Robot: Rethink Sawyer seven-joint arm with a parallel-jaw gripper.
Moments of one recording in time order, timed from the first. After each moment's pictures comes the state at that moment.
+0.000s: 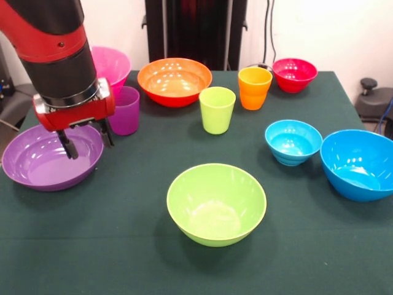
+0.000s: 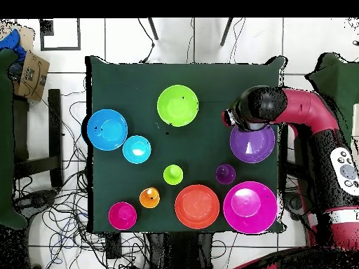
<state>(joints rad) -0.85 -0.44 0.70 1.26 -0.65 1.11 1.33</state>
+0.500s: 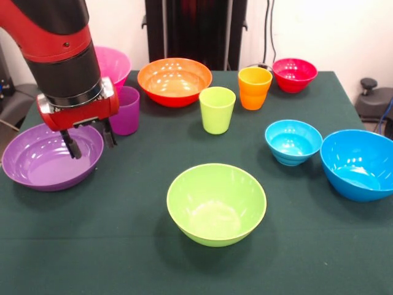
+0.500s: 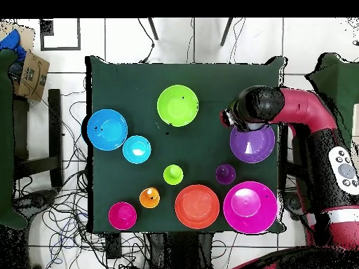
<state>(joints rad) -0.85 -0.45 0.70 1.27 -0.65 1.11 1.32</state>
